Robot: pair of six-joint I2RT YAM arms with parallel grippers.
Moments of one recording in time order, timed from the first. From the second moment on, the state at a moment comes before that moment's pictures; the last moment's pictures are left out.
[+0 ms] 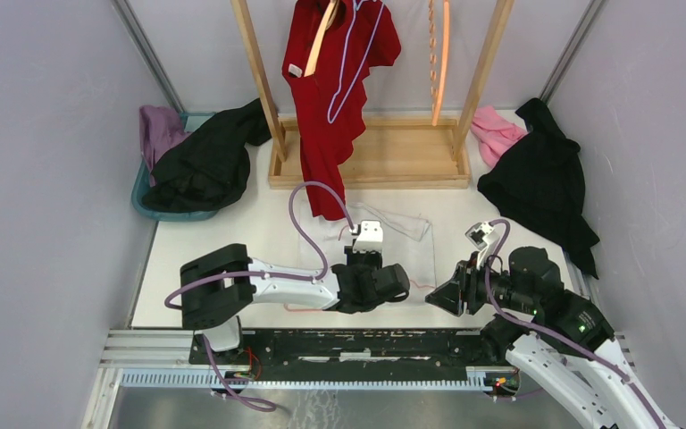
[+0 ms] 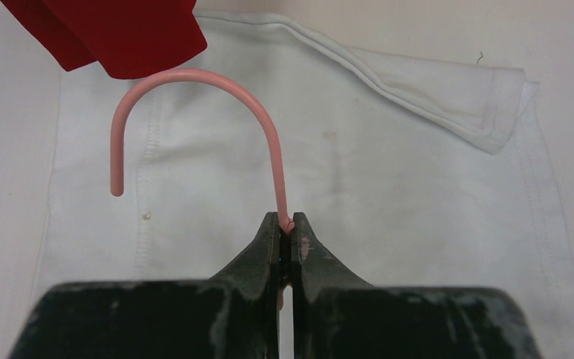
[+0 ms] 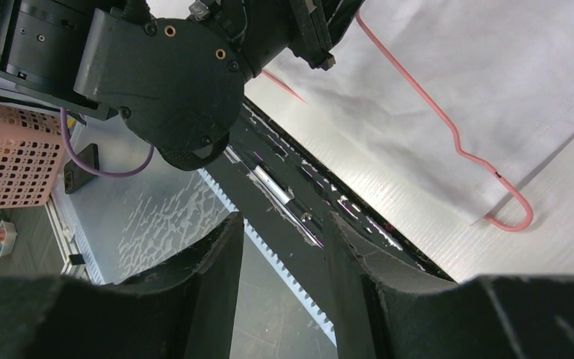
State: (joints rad) left arm -1.33 1.71 0.96 -0.24 -1.11 -0.94; right arm 0.63 0.35 0.72 -0.88 -0.42 0.51
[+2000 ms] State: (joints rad) left arm -1.07 1.80 0.73 0.81 -0.88 -0.25; right arm 0.63 0.53 0.62 -0.74 -0.36 0.54
